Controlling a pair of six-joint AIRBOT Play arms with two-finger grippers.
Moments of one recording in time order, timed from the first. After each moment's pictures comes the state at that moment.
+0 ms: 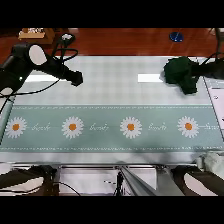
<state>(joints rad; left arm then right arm) -0.27 -1.40 1.39 1.43 -1.08 -1.35 -0.03 -1.12 1.16 -1.84 0.80 1.73</state>
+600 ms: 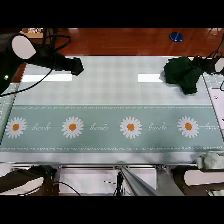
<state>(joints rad) -0.28 -1.32 1.44 1.36 -1.07 -1.47 -0.24 -1.59 1.36 -1.71 0.55 1.86</state>
